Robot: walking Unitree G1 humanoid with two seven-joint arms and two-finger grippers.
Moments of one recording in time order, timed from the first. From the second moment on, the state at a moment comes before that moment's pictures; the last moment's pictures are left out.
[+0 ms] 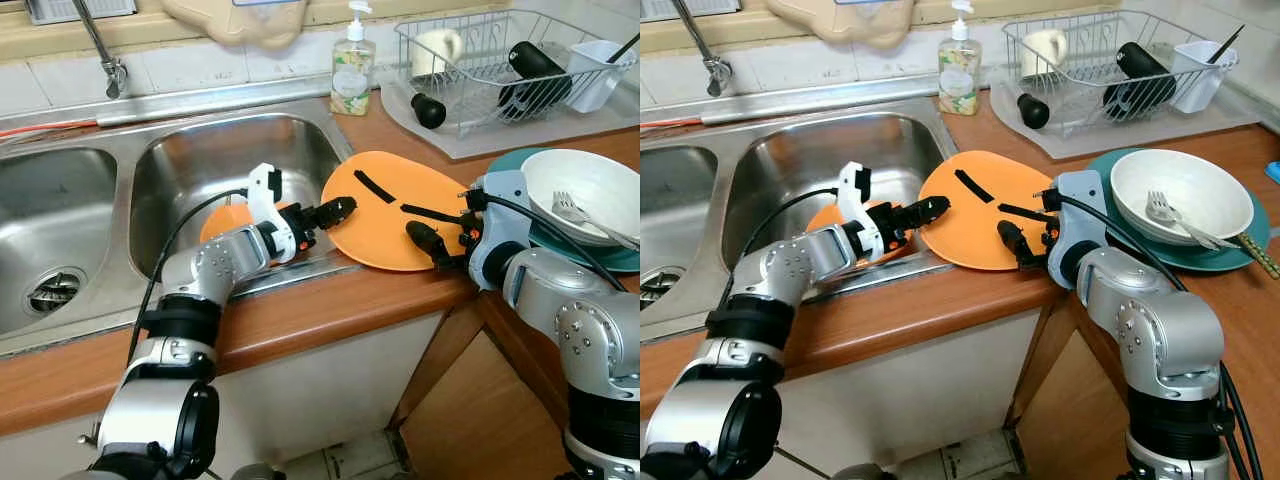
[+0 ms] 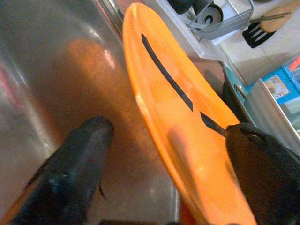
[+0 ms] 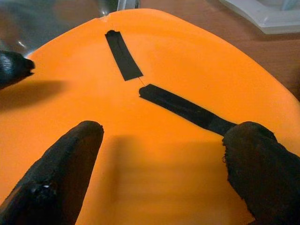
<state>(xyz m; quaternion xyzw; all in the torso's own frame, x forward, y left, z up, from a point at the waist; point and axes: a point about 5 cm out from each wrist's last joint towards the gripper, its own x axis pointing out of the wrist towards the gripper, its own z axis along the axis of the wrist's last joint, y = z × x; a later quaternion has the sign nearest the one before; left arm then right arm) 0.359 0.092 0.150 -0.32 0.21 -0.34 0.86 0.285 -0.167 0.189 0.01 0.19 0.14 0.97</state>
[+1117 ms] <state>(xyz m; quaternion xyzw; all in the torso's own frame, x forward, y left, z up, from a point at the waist) 0.361 0.091 0.143 -0.33 0.20 -0.34 0.86 0.285 -0.160 0.187 -0.01 0.19 0.16 0.97</state>
